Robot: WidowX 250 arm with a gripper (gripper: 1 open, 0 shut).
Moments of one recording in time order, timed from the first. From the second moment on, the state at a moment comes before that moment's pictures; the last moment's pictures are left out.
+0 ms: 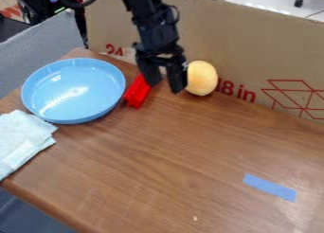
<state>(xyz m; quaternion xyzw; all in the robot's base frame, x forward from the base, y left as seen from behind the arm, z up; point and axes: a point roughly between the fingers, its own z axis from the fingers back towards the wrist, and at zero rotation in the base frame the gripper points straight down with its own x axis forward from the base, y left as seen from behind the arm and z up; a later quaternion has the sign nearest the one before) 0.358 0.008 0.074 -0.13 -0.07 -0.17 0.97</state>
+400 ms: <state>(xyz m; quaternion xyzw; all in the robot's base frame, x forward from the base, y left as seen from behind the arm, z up) 0.380 0.027 0.127 -0.10 -0.08 -0.18 0.98</state>
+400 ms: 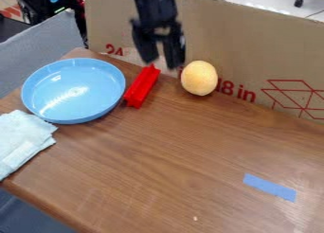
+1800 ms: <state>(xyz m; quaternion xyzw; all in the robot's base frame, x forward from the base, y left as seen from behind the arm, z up) 0.427 0.012 0.059 -0.08 -0.11 -0.19 0.97</state>
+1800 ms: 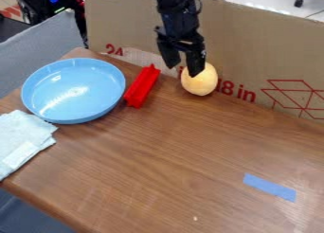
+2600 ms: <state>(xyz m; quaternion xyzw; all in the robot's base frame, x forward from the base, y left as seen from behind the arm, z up) 0.400 0.022 0.062 -0.08 -0.10 -0.17 0.98</state>
